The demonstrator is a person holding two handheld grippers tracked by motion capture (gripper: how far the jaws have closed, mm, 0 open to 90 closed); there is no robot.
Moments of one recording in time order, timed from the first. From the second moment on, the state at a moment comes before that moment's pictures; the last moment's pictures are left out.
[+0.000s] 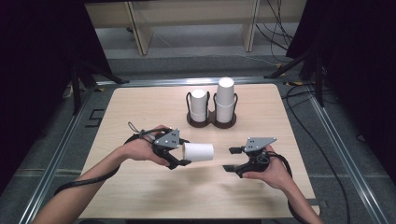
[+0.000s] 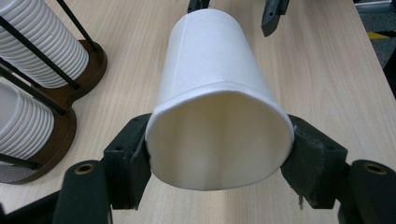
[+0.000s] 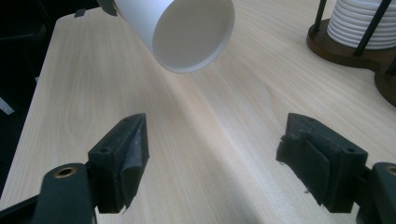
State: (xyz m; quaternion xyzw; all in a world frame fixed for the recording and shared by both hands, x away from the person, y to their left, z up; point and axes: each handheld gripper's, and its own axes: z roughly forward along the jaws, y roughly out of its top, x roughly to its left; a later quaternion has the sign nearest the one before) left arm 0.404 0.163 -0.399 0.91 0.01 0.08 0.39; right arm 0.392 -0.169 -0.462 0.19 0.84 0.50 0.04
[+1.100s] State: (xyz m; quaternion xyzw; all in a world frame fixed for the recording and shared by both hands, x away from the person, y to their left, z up) left arm 0.407 0.143 -0.386 0.95 -0.01 0.08 0.31; right arm 0.395 -0.163 -0.456 0.18 0.86 0.48 0.05
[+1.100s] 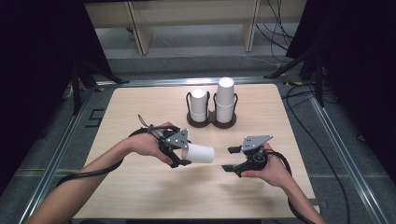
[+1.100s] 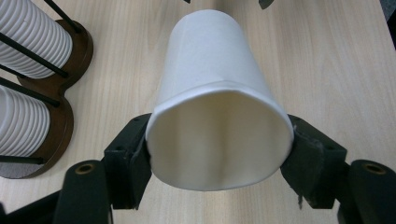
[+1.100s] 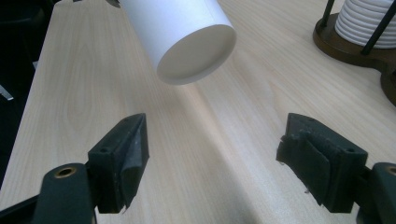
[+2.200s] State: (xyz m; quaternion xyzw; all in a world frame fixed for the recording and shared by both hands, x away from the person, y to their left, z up) left arm 0.406 0.124 -0.381 0.97 -0.04 0.06 0.21; right arm 0.402 -0.147 -0.445 0.15 0.88 0.44 0.05
